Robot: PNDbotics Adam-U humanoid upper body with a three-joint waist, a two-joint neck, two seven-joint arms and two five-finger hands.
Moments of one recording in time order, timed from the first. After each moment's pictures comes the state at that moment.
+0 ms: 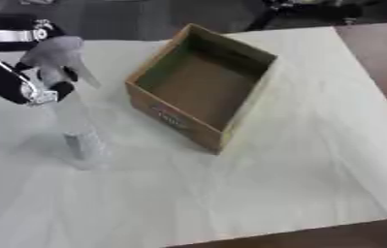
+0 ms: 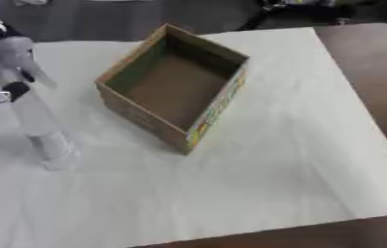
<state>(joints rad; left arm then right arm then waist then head) -0.85 0.98 -0.35 -1.58 -0.11 -0.13 -0.70 -0.29 -0.50 -0.42 -1.81 -0.30 -0.17 0.11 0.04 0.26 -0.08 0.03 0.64</state>
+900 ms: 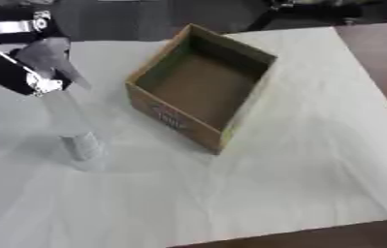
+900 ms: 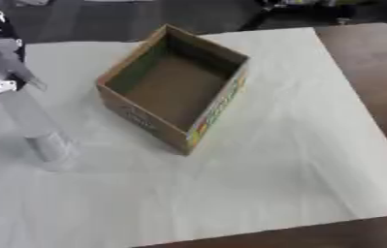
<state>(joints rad) -0.87 0.98 -0.36 -1.57 -0.12 -0.09 -0.65 -0.28 -0.49 -0.42 -1.81 -0.30 -0.17 0.11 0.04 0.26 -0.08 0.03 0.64</state>
